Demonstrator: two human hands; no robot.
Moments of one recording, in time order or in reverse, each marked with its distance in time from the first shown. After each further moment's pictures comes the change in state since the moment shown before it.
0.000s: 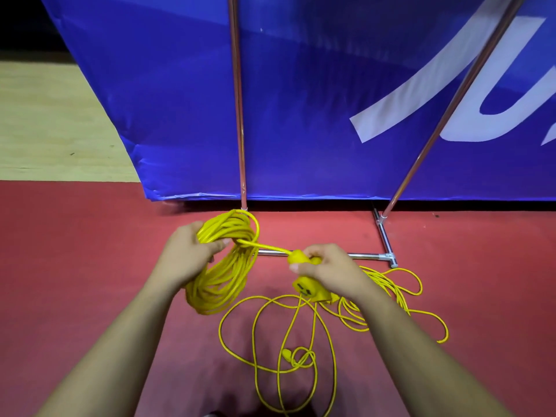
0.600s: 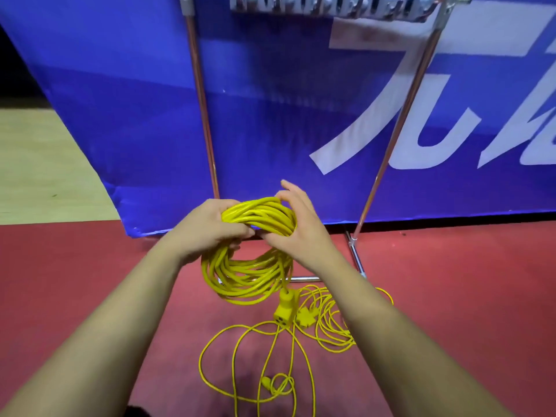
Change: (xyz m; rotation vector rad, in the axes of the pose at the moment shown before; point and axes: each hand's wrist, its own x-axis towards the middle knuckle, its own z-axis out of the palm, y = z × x) left_hand -0.003 0.156 0.001 -0.255 -0.445 0.301; right_hand -0.022 -0.084 -0.081 -0.010 0.395 -0.524
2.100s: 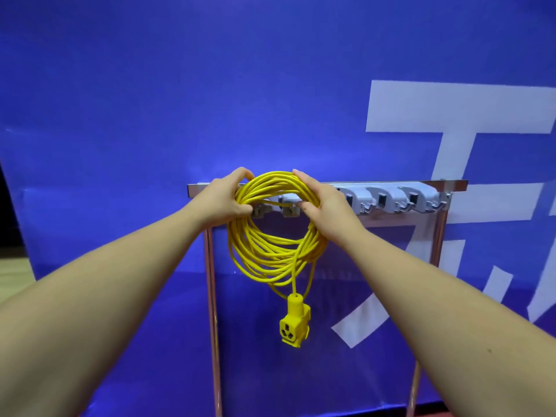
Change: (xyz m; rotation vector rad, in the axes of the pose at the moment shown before) left_hand 0.279 0.210 -0.209 0.752 0.359 0.494; right_hand 0.376 -0.079 -0.134 -0.399 0.263 -0.291
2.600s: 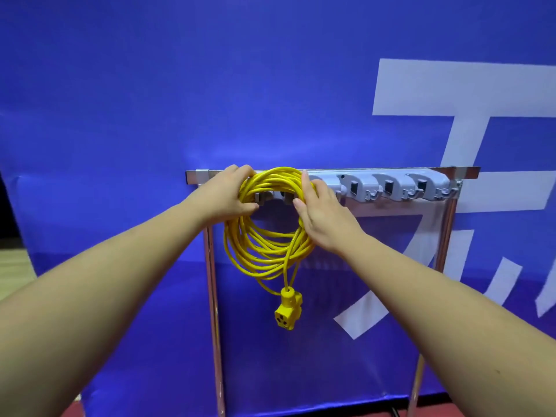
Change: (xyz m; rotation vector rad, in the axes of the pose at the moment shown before) left_hand 0.002 -0.015 0.020 0.307 0.023 0.094; right_hand -0.020 0.017 0.030 -0.392 -0.049 -0.056
